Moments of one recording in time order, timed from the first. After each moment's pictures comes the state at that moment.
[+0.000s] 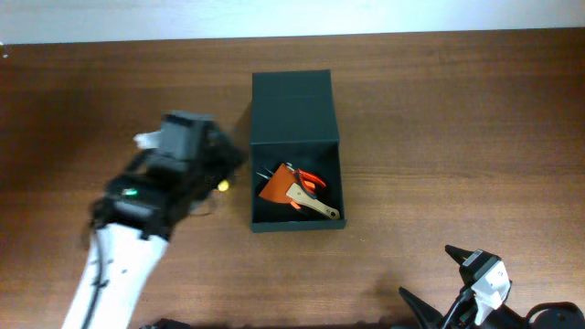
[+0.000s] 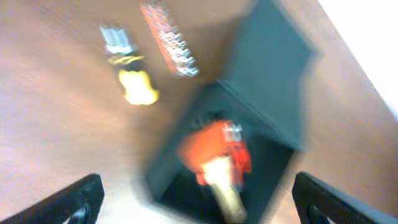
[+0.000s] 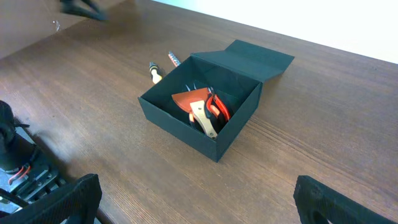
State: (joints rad) left arm -0.25 1.24 1.30 -1.11 -0.07 -0.95; right arm 0.59 0.21 0.91 -1.12 -0.10 0.05
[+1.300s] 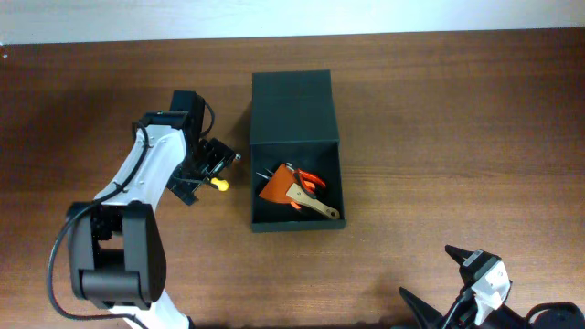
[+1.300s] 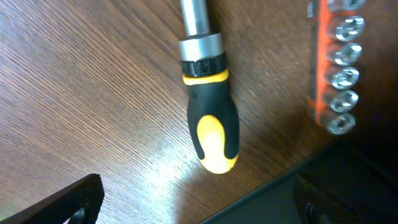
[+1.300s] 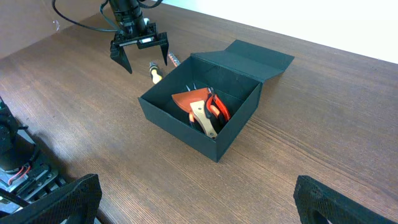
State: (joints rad) left arm -0.08 1.87 1.33 -1.00 0.08 -0.93; right arm 0.59 0.21 0.91 -1.12 -0.10 0.05
